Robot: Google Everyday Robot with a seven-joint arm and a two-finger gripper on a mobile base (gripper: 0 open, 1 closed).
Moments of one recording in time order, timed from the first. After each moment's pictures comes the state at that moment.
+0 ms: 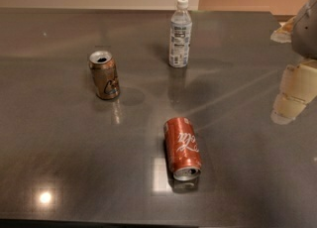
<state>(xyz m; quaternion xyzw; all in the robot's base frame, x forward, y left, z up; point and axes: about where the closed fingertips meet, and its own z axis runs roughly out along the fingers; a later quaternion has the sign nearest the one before) 0.438 -0.217 0.976 -0.60 0.78 -0.03 0.16</state>
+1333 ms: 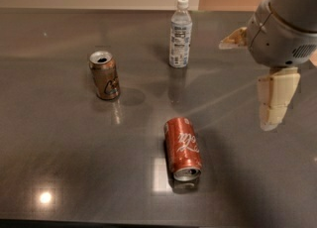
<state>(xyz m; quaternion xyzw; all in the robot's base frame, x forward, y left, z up) 0.437 -0.162 0.960 -0.78 0.62 -0.04 0.12</state>
